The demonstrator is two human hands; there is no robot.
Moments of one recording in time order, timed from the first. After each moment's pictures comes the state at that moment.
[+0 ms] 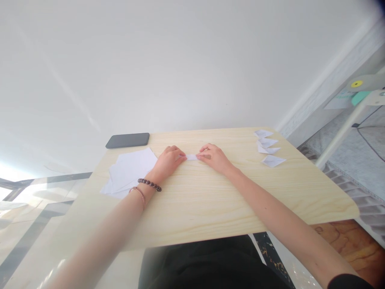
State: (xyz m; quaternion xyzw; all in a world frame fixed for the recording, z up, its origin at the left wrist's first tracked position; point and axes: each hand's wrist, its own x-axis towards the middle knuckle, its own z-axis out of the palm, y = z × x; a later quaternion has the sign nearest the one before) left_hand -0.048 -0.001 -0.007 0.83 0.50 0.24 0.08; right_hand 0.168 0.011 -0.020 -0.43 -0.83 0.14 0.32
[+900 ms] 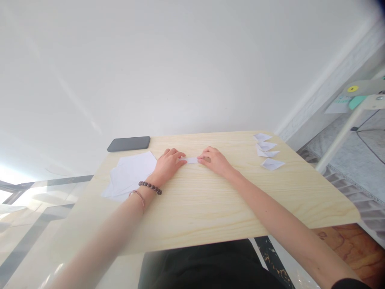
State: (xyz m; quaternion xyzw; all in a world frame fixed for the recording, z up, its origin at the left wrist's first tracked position) left_hand -0.046 -0.006 -0.001 0.82 0.52 0.21 0.06; right_hand 0.168 0.011 -0.014 -0.46 -0.83 0.13 0.28
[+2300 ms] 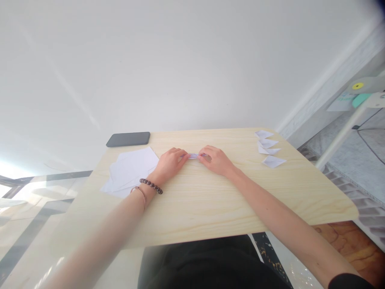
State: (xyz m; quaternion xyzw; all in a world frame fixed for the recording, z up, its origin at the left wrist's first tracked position) left_hand -0.038 -0.016 0.003 0.83 0.49 0.24 0.07; right_hand 0.164 -0.002 -0.007 -0.41 -0.85 0.09 0.31
